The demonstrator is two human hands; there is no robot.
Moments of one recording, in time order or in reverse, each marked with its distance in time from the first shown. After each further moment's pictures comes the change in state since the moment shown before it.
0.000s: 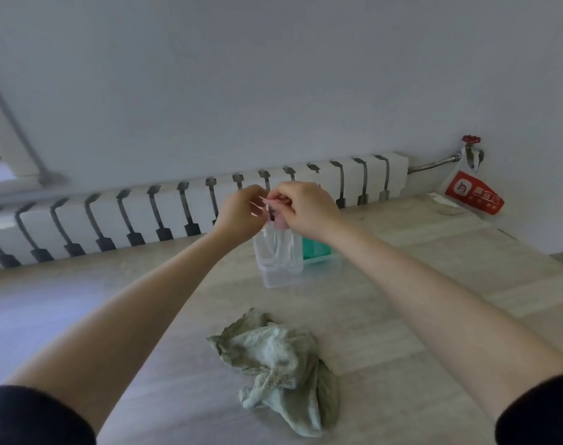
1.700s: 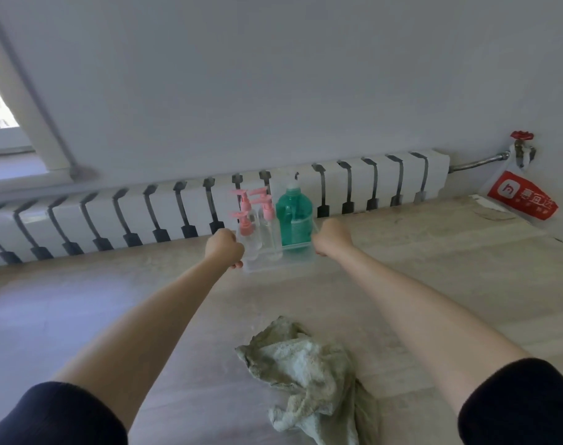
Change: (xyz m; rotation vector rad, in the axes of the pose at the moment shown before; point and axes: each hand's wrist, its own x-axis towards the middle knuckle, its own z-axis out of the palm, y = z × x) left_hand -0.010 -0.110 -0.005 0.092 -0.088 -0.632; right_hand 0.014 0.040 0.092 0.077 -0.225 0.833
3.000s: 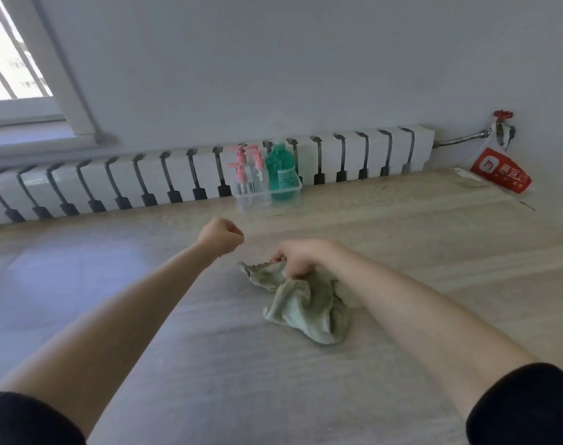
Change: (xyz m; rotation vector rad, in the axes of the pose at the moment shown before) left_hand -0.119 -0.034 -0.020 -0.047 -0.097 0.058; right_hand -0.153 -0.011 0.010 -0.488 -0.651 -0.422
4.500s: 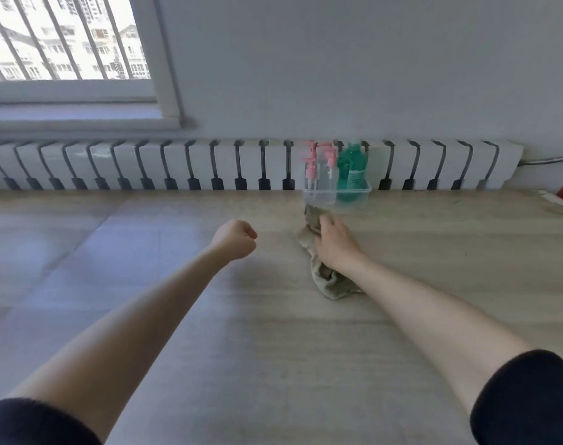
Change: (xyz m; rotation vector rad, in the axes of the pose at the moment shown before) left_hand -0.025 -0.084 -0.063 0.101 0.092 -0.024; right_hand 0.059 -0.046 0.032 0.056 0.607 0.093
